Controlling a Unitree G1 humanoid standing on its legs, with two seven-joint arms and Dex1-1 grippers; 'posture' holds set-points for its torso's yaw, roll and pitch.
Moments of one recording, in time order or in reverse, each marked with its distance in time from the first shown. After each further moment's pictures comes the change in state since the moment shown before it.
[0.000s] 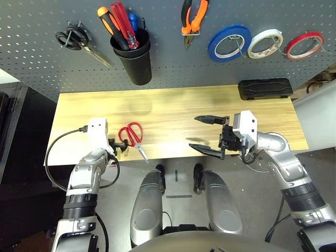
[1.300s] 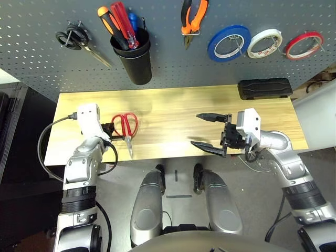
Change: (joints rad) left arm -0.063 0.005 0.148 -0.227 -0.050 0.011 0.017; right arm -0.003 -0.011 -0.028 0.018 0.073 -0.041 0.061
